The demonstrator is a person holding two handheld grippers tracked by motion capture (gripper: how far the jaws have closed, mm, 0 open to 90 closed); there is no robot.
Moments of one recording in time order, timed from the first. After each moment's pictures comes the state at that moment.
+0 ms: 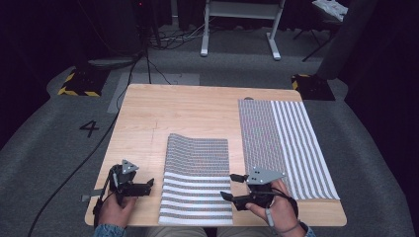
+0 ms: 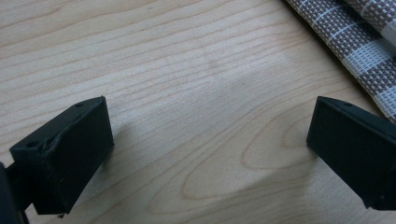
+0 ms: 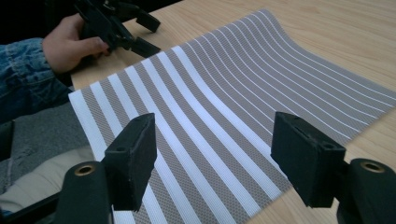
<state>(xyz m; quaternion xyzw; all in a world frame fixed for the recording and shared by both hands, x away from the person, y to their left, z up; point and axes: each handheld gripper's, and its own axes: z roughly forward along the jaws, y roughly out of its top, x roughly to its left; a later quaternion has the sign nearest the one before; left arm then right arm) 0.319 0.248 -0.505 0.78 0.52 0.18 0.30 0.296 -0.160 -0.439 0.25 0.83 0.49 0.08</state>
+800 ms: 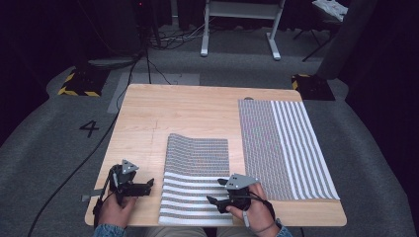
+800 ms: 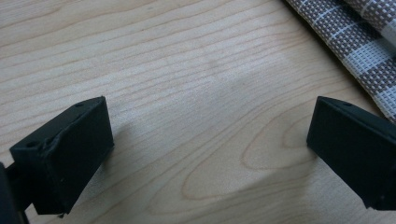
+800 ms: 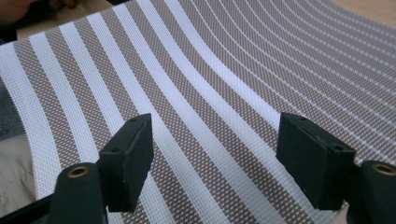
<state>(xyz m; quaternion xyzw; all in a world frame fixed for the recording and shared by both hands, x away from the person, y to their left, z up) 0.319 0.248 -0.505 0.78 0.52 0.18 0.30 0.305 -0.121 -0.499 0.25 0.85 0.45 0.10</state>
